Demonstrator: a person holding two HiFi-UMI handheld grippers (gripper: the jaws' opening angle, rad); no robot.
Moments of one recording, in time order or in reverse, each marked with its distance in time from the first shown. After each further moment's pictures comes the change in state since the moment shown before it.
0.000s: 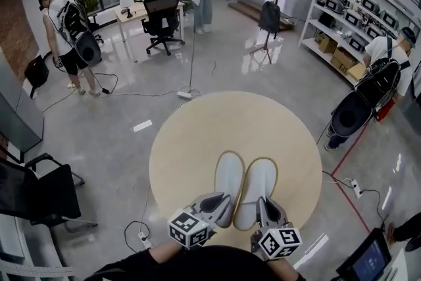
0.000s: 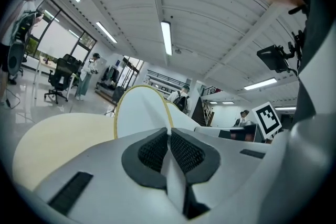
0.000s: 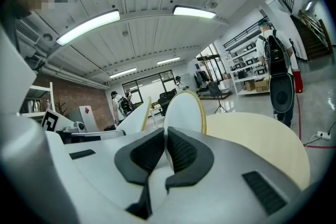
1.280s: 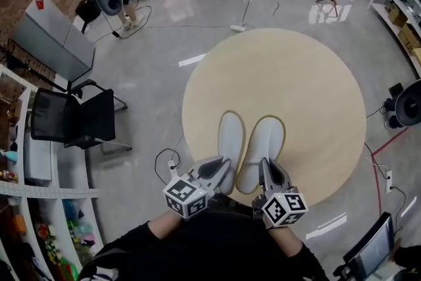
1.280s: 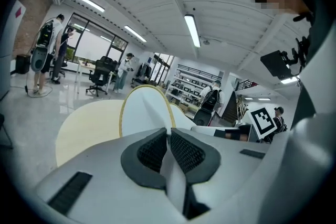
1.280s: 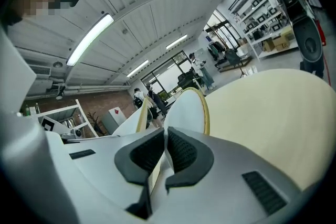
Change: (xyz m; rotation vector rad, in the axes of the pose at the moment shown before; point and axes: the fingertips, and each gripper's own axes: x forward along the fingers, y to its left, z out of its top) left arm -0.047 -0.012 -0.071 -0.081 0.058 0.374; right arm 0.005 0.002 -0.083 0.199 0.174 0.308
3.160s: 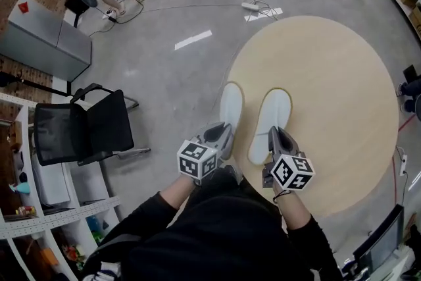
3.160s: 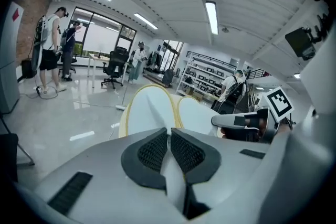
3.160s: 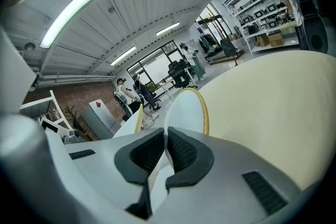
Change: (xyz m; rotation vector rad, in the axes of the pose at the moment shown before) left arm -0.019 0.372 0.029 -0.014 0.163 0.102; right arm 0.308 0.081 -0.076 0.026 0.107 -0.166
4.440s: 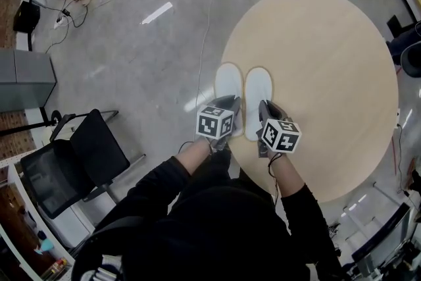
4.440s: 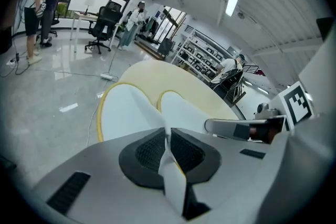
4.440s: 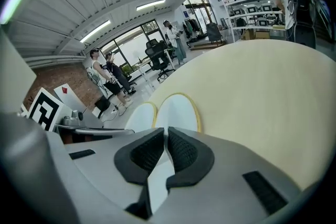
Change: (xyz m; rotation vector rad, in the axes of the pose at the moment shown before) left arm 0.220 0.135 -0.015 -0.100 0.343 -0.188; right arm 0.220 -0.080 -0.033 0.028 0.204 -0.278
